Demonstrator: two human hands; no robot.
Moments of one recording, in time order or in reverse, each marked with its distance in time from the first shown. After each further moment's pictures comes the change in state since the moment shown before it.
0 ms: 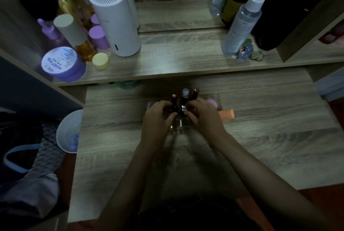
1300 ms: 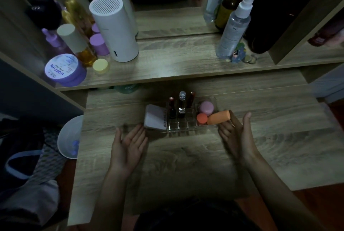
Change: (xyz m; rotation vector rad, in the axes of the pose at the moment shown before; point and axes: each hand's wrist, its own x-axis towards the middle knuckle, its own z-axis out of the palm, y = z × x) left_hand -0.048 -0.062 -0.039 -1.487 -0.037 -0.905; right_hand -0.063 0.061 -0.032 1.296 0.033 0.704
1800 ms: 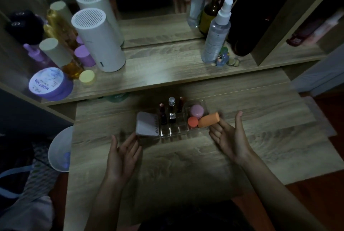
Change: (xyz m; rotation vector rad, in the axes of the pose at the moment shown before) left_hand 0.003 -0.005 0.003 0.116 0.015 -0.013; right_hand 0.002 -0.007 -0.006 0.172 -0.080 0.123
